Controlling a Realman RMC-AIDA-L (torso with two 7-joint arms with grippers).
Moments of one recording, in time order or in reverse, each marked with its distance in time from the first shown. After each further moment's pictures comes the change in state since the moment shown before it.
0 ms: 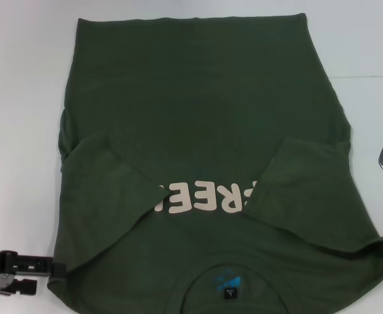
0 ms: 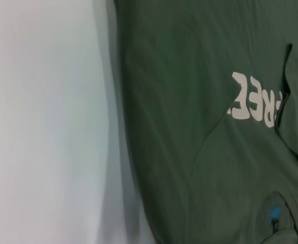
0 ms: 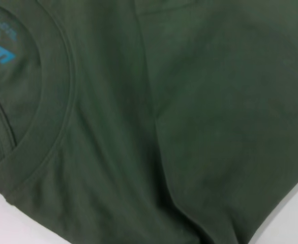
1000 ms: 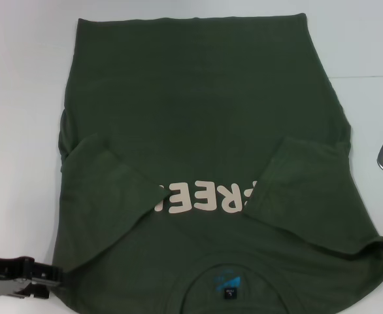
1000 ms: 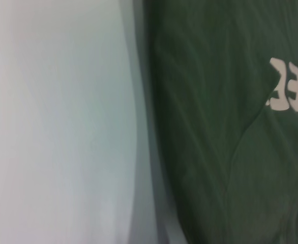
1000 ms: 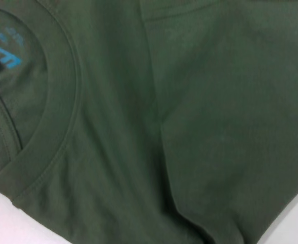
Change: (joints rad) left arm -0.031 0.002 0.069 -0.106 0.044 -0.127 -0.001; right arm 0.000 -0.001 -0.001 0.001 0.014 0.000 -0.002
